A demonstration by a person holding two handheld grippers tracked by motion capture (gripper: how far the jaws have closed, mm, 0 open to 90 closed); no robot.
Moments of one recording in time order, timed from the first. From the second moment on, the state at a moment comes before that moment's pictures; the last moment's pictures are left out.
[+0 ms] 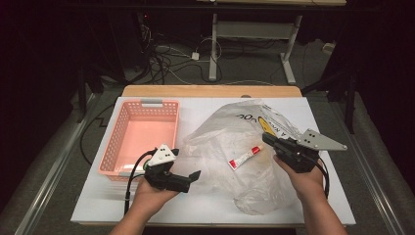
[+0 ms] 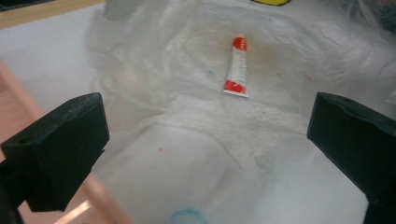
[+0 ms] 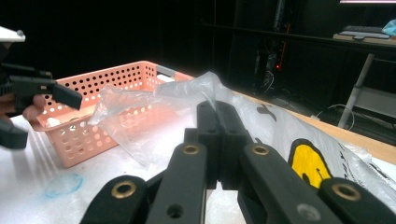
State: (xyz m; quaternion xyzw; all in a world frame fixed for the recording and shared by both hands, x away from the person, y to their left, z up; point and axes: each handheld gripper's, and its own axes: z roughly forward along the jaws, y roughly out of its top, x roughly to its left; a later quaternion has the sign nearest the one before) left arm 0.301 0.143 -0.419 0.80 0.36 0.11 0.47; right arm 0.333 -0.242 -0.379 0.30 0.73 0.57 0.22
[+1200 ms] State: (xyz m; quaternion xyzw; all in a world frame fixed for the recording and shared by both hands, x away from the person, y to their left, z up) left arm 0.329 0.262 -0.425 0.74 0.51 0.15 0.41; right arm 0.333 -0.243 -0.379 0.30 0.73 0.57 0.22
